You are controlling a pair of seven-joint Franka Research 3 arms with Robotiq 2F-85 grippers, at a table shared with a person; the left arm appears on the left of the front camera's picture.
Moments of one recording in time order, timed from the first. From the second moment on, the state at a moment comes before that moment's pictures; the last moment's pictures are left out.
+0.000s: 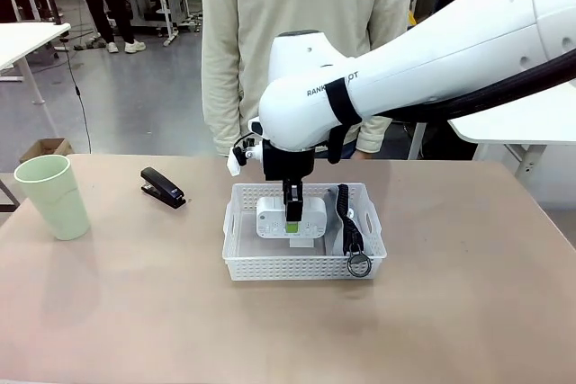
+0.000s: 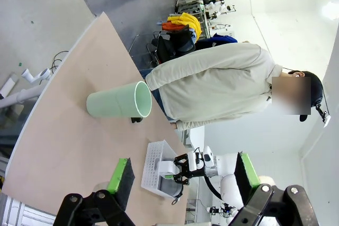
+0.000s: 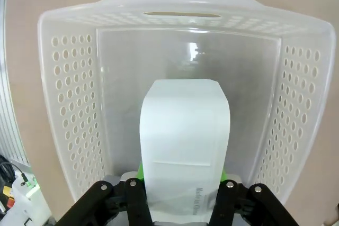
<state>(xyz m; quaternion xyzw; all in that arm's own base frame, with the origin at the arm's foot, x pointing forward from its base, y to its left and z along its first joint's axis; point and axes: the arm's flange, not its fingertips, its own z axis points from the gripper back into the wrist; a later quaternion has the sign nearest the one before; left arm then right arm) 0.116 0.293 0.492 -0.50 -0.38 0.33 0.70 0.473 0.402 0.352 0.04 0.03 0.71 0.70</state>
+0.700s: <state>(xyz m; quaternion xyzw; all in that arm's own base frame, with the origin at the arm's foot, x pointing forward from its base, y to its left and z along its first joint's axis) 0.116 0.293 0.492 -0.50 -0.38 0.33 0.70 0.474 0.401 0.344 0.04 0.03 0.71 0.70</state>
